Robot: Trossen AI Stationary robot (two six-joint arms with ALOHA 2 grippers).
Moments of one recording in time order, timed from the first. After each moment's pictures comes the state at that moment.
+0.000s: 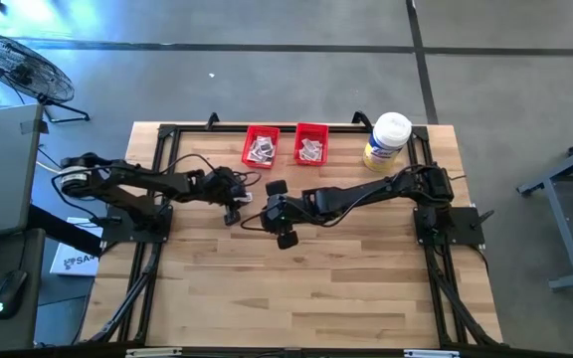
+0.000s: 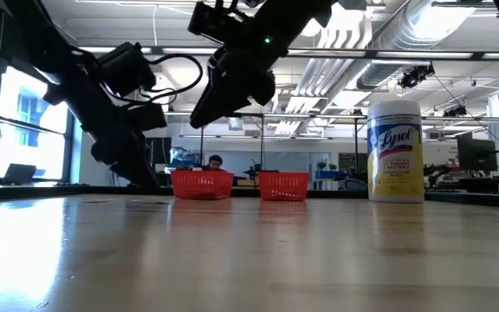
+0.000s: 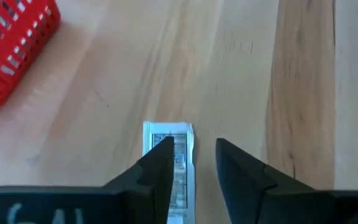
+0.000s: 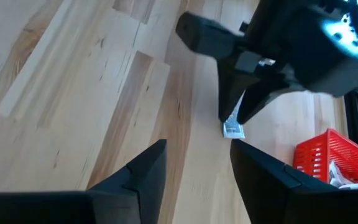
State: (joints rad) left arm 0.28 1.36 0.42 0.12 0.02 0.04; right arm 0.08 2.00 1.52 -0.31 0.23 -0.37
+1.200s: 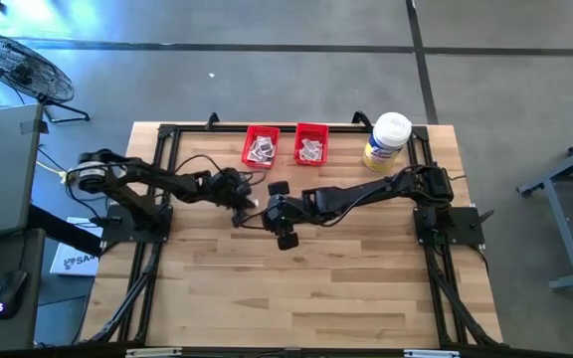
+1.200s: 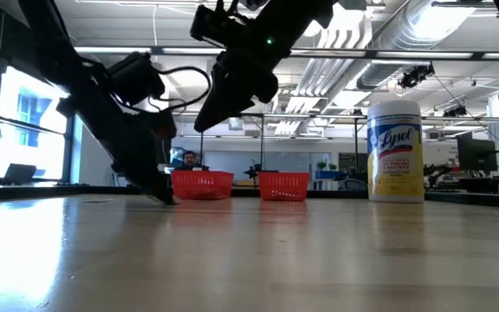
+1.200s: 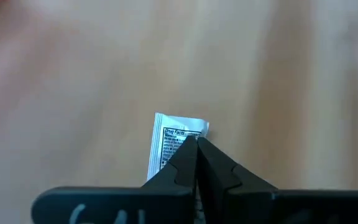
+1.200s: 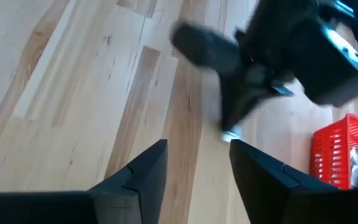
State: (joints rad) left arm 0.28 1.51 0.45 0.26 0.12 -0.14; right arm 0.08 2.00 1.52 -0.34 0.20 -0.29
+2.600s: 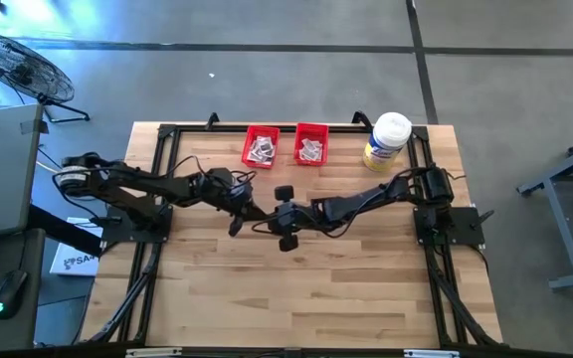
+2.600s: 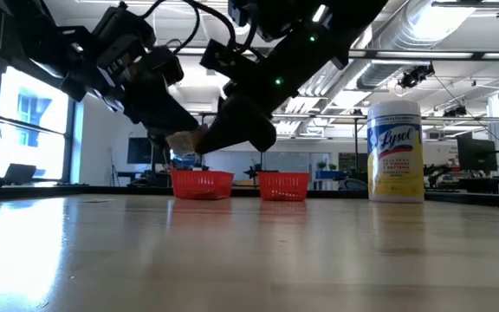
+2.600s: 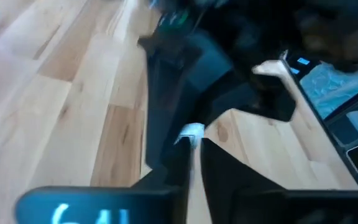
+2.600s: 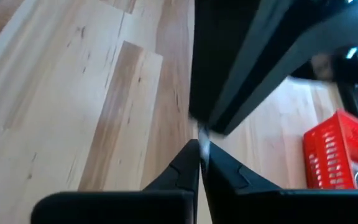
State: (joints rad) left arm 0.17 1.37 0.45 0.50 0.40 -0.24; right arm 0.09 2.00 1.27 0.06 0.30 -0.33
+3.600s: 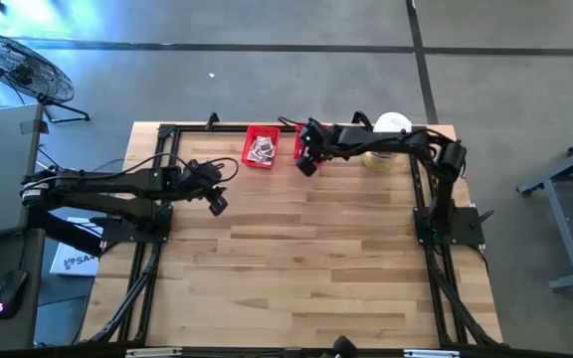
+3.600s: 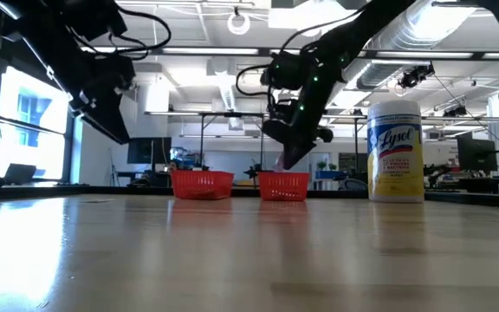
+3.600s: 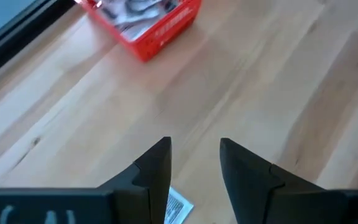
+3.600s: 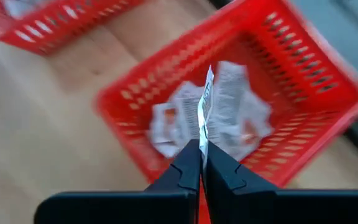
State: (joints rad) left arm 0.17 0.91 0.55 -0.51 -0.35 -0.36; right arm -0.45 1.90 1.33 -0.46 0.21 0.24
